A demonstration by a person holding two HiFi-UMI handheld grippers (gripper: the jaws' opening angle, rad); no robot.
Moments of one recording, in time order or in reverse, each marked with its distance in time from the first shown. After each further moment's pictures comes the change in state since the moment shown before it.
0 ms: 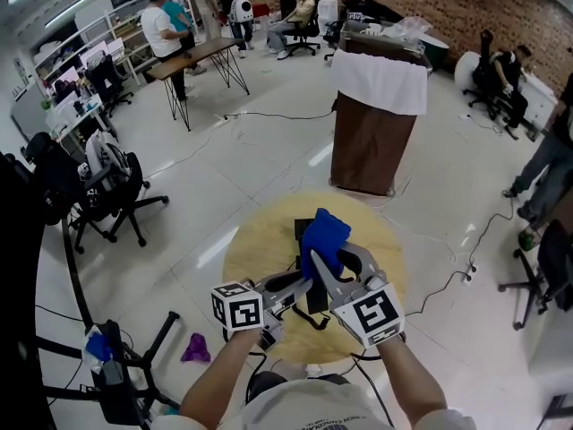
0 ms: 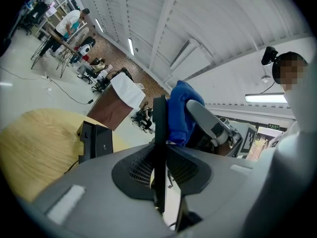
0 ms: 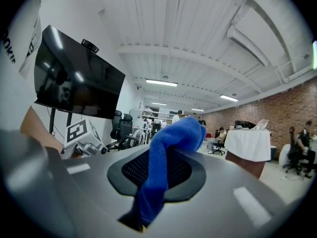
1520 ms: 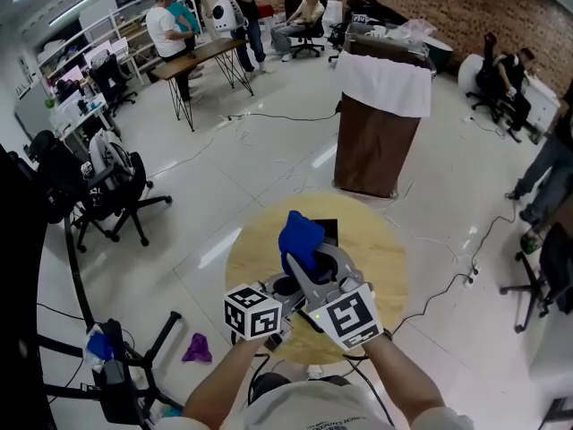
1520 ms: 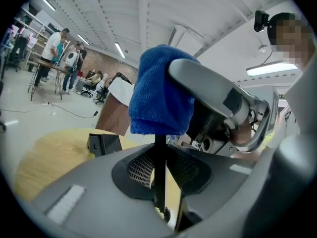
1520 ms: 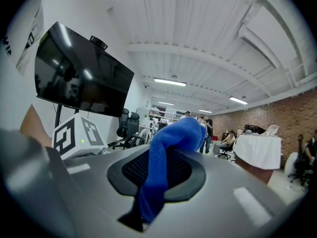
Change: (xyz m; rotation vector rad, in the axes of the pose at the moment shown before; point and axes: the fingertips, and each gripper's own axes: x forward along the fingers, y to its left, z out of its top) left arm 0.009 0.000 -0.006 0.212 0.078 0.131; right arm 0.033 0.038 0.011 -0.068 0.000 0.079
